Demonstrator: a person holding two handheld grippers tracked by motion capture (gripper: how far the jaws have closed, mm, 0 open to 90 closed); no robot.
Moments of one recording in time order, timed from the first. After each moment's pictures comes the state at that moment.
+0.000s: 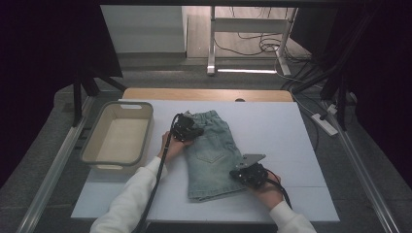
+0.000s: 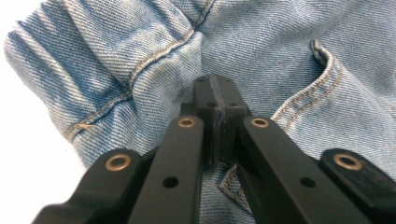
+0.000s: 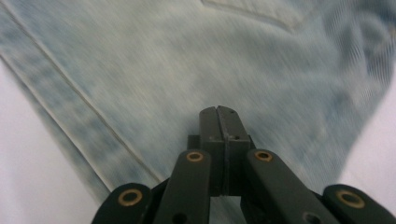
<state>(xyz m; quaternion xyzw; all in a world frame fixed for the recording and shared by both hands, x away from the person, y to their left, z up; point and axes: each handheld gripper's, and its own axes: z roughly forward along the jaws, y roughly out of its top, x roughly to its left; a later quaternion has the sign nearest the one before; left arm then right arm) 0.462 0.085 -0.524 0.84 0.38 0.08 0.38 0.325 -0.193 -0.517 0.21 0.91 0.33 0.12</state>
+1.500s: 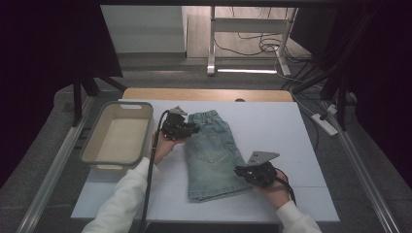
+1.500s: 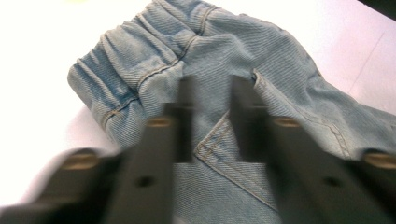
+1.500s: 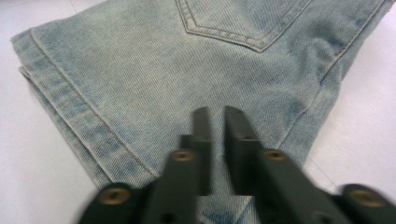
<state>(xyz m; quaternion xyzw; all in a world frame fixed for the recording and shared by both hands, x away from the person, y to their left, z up) 0.433 0.111 -0.480 0.82 0.37 0.08 0.42 0.324 -0.213 -0.504 0.22 0.89 0.39 0.12</state>
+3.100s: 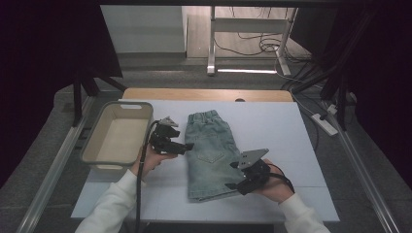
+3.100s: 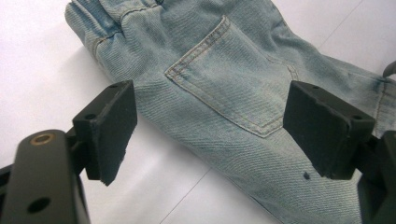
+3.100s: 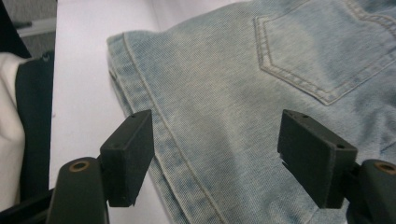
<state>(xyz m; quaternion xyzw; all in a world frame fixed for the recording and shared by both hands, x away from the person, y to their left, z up) 0.378 0.131 -0.467 0.83 0.39 0.07 0.39 0.318 -0.187 -0.474 0.09 0.93 0.36 0.07</state>
